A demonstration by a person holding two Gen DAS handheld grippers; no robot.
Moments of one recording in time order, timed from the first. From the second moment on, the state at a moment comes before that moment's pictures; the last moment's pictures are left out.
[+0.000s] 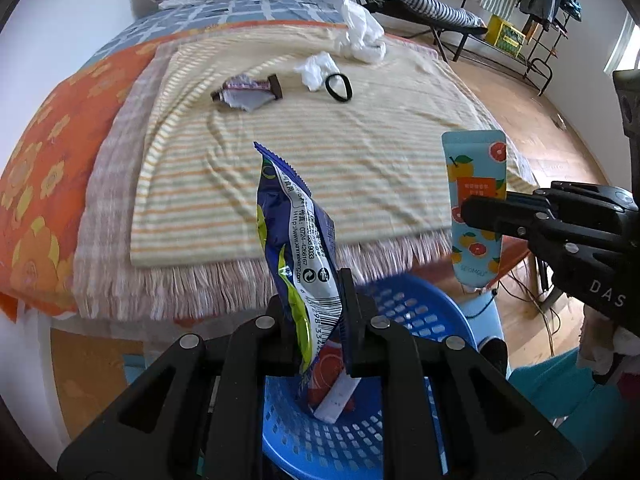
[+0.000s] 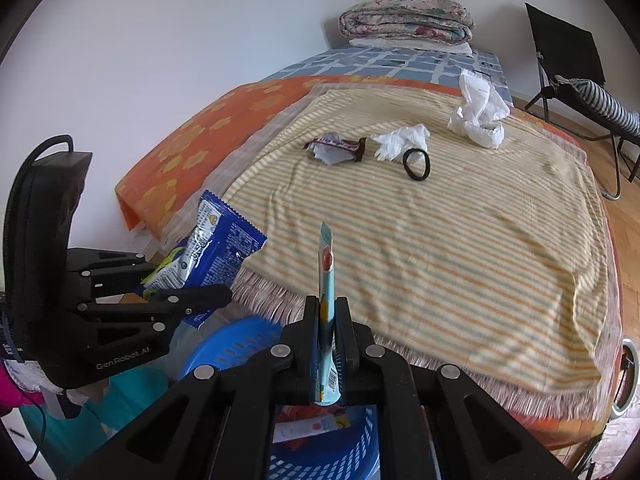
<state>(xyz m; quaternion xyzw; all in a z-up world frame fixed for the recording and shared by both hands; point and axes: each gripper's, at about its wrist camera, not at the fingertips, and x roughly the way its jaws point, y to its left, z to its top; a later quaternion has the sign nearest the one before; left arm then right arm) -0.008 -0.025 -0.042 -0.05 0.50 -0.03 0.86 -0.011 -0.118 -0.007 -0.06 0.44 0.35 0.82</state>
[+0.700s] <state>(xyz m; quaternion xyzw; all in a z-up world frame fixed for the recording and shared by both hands) -0.056 -0.044 -0.087 -0.06 0.55 -0.04 0.83 -0.063 -0.132 -0.052 -0.06 0.49 0.35 0.80</state>
